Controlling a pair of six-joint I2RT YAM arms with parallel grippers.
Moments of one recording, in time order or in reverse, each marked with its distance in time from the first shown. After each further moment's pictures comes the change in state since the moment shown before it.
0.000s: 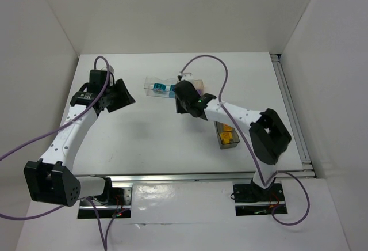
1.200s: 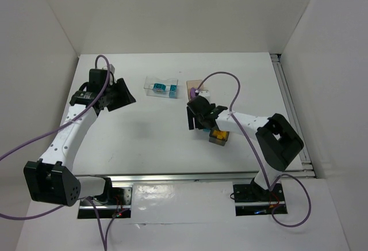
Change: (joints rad) left arm 0.000 0.001 0.006 -0.002 0.013 0.018; right arm -0.058 -0.076 -0.233 0.003 0.010 -0.006
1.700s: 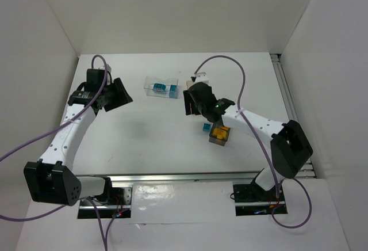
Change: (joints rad) left arm 0.031 0.000 0.007 -0.008 -0.025 0.004; right arm 0.009 -0.089 0.148 0.045 0.020 -0.143
